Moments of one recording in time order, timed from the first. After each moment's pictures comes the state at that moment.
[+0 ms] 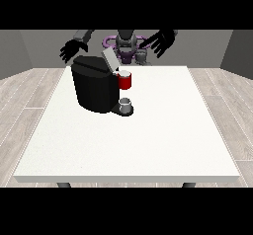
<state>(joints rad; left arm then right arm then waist) -0.94 0.24 0.24 -0.66 -0.53 -0.21 -0.18 -0.15 -0.05 -0.11 -1.32 -0.07 -0.15 -0.11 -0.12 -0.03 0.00</state>
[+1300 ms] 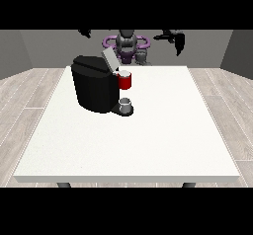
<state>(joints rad) -0.49 0.02 0.32 -0.88 -0.17 -0.30 -0.21 -0.27 -0.17 -0.03 -1.44 -0.04 0.00 0.06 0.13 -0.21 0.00</state>
